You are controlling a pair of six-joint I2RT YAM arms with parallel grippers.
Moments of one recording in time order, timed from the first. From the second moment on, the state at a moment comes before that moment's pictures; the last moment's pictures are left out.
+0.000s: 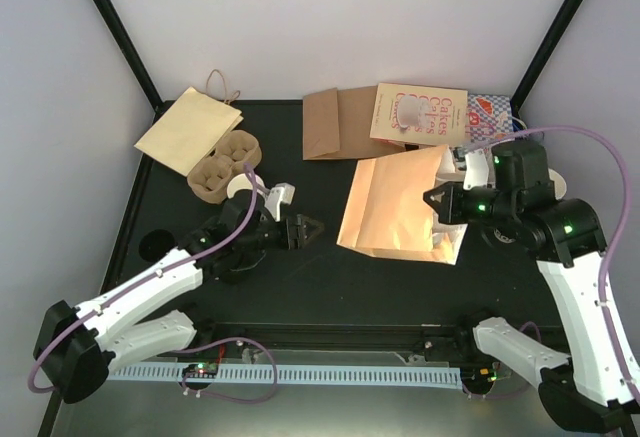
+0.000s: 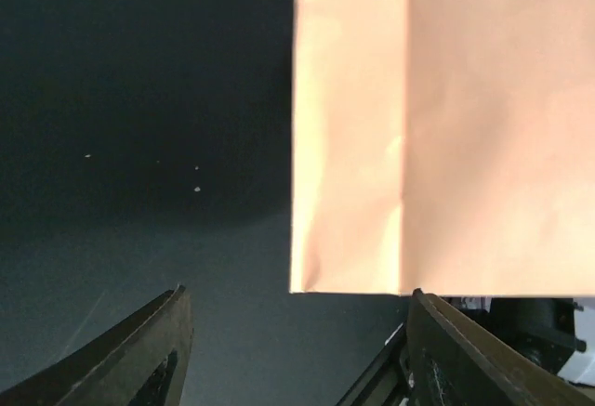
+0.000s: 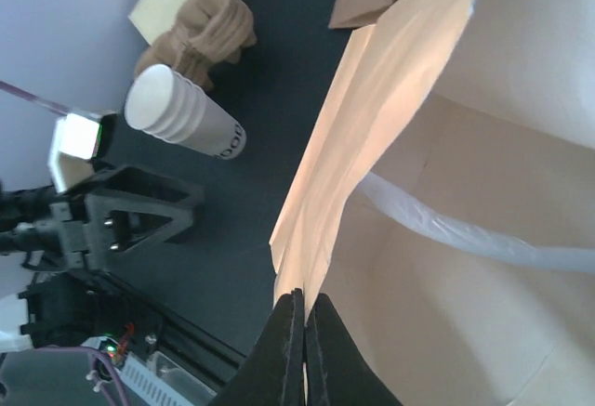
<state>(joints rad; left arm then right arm) -0.69 0.98 0.64 -0.17 0.34 -0.75 0.34 0.94 1.45 -1.23 -0.38 0.35</state>
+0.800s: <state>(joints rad) -0.75 0.97 0.77 -0.34 0.28 -0.68 0.70 1.36 1.70 -1.45 -0.01 0.38</state>
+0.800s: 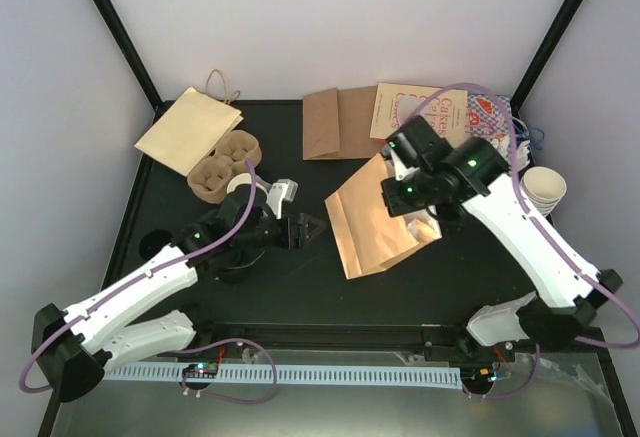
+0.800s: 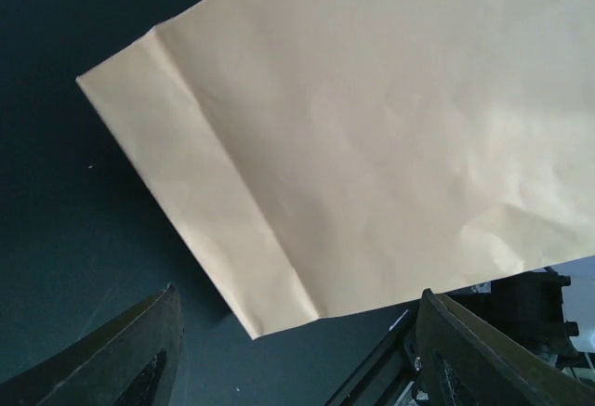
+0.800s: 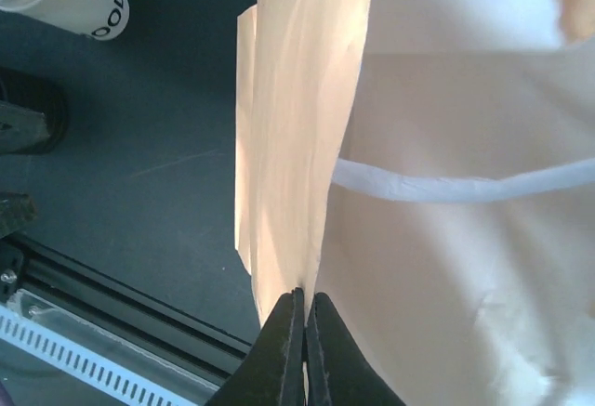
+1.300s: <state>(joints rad) -0.75 0.91 0.77 -0.41 0.25 -0.68 0.82 1.49 1.81 -1.38 -0.09 0.39</state>
